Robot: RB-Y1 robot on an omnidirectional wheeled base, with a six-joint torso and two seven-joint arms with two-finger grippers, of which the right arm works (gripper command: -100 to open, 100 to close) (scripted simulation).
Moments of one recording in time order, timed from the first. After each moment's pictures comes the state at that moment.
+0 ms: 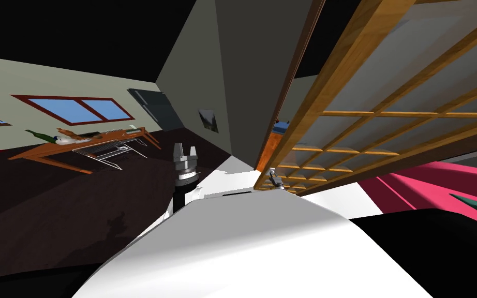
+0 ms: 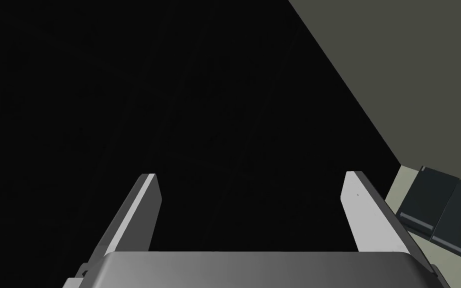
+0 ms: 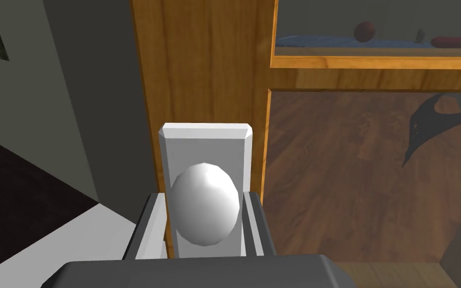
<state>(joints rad) 0.20 -0.46 0.33 -0.79 -0.54 -1.02 -1.70</state>
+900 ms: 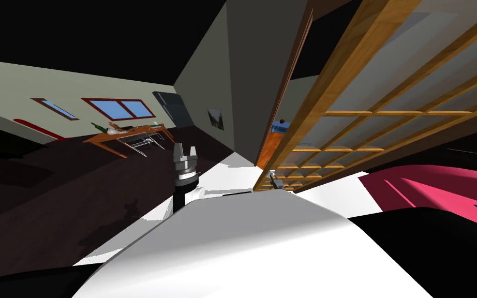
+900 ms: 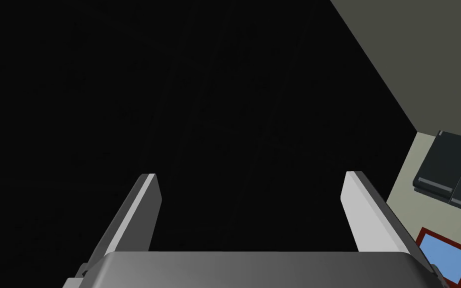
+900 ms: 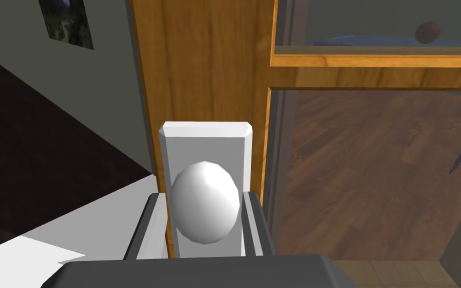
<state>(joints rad) 0.25 -0.51 0.40 -0.80 -0.51 -1.09 -1.75</state>
